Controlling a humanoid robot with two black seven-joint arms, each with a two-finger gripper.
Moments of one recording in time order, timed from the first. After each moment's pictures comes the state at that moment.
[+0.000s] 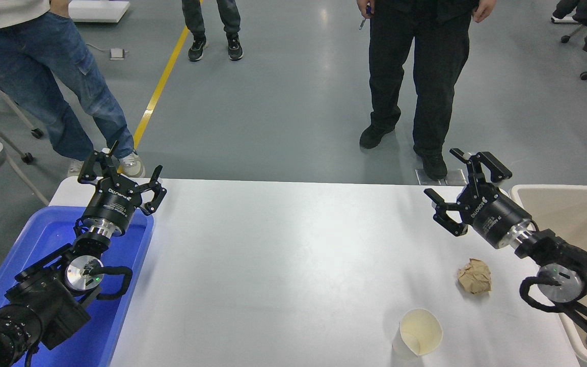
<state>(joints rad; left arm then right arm) -0.65 0.29 -0.64 -0.36 -0.17 -0.69 -0.54 0.51 -0.69 0.55 1.07 -0.30 0.34 0.42</state>
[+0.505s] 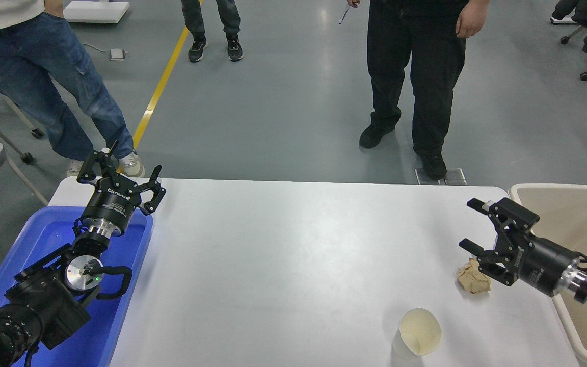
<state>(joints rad) -0.65 0.29 -0.64 -0.36 -0.17 -0.69 -0.54 0.34 -0.93 0.55 1.24 -0.78 0.26 0.50</state>
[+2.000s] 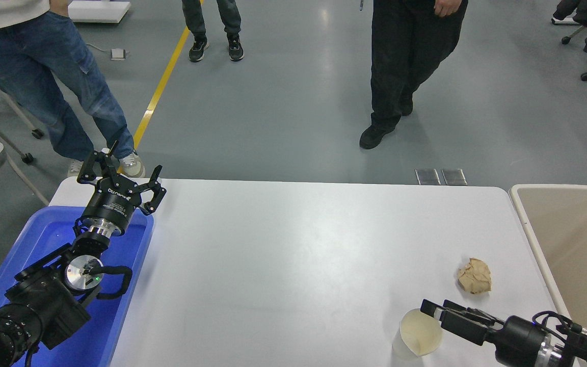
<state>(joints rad) -0.65 0.29 -0.64 -0.36 -0.17 -0.69 -0.54 0.23 -0.82 0.41 1.32 -1.47 -0.26 0.57</state>
